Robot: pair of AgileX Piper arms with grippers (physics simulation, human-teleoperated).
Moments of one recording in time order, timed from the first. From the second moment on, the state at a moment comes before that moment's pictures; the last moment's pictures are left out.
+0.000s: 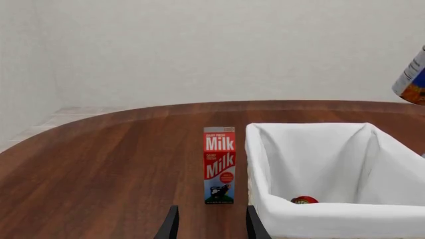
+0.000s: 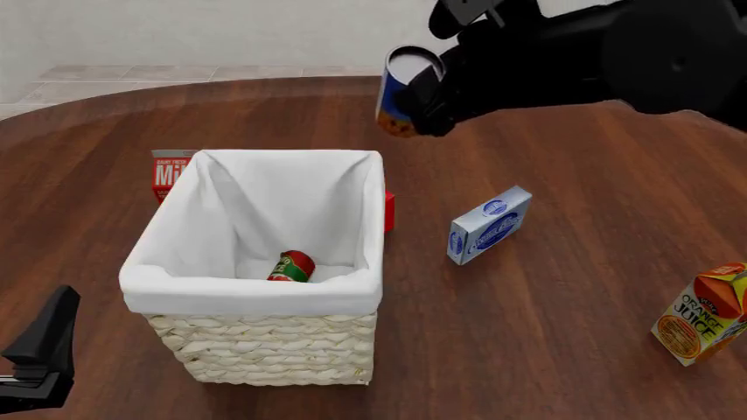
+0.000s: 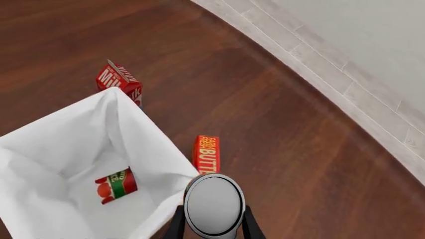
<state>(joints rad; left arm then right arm) 0.00 0.00 0.00 -0.01 0.01 0.62 1.39 -1.34 0.50 -0.30</state>
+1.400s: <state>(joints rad) 0.01 0.00 0.00 -0.01 0.00 0.78 1.36 -1.24 0.49 -0.30</state>
